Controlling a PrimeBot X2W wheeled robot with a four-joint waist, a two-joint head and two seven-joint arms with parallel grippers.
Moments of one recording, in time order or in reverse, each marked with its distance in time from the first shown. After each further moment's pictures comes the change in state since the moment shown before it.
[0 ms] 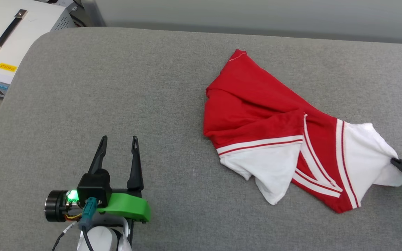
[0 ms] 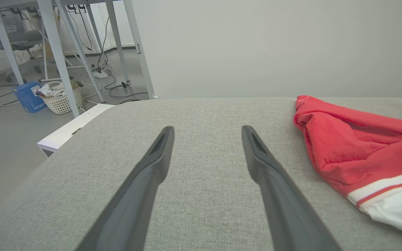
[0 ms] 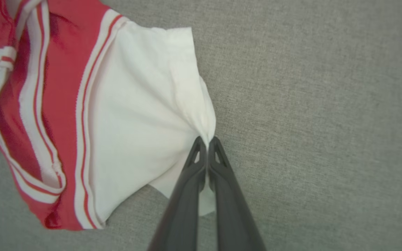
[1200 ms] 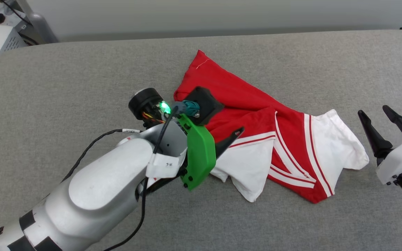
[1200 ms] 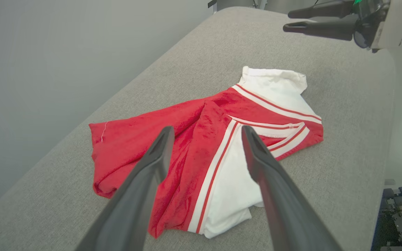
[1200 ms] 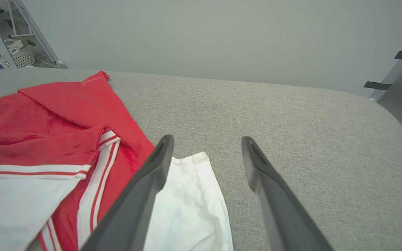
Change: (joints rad) left arm -0.714 0.278 -0.742 -0.024 -0.530 -0.277 0.573; right arm 0.116 0.254 -0.349 -0.140 -0.401 0.000 -0.394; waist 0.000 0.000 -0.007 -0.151
